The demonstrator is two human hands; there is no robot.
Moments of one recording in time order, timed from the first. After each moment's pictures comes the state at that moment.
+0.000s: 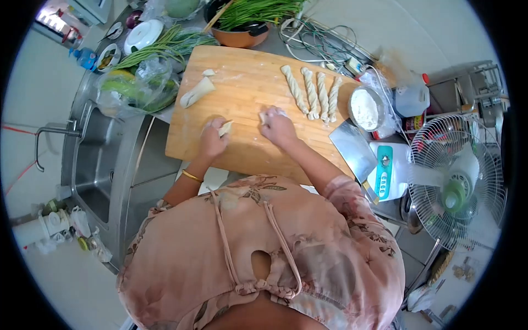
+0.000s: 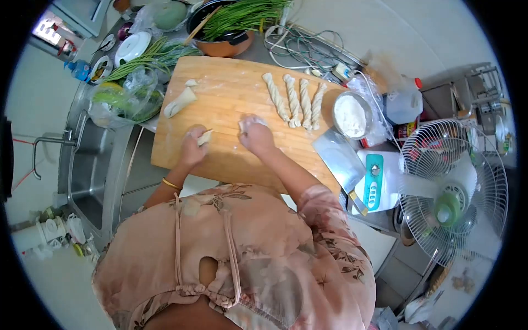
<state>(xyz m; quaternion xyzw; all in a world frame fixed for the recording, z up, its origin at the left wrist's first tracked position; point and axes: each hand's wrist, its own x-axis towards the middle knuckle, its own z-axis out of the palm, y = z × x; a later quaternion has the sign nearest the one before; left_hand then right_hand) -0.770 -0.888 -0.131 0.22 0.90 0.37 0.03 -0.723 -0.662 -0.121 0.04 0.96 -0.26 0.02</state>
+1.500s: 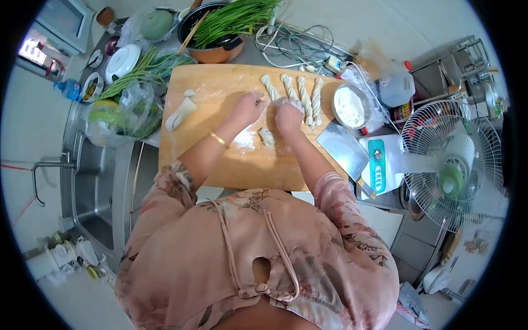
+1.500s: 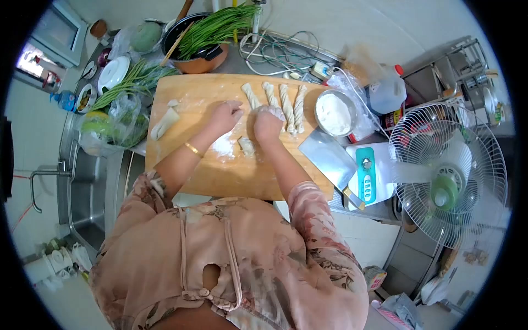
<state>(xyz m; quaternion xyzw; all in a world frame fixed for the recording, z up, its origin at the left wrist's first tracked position) -0.845 -0.721 -0.110 0.30 0.86 0.38 0.18 -0.751 -0.591 -0.130 0.22 0.97 -0.10 -0.07</state>
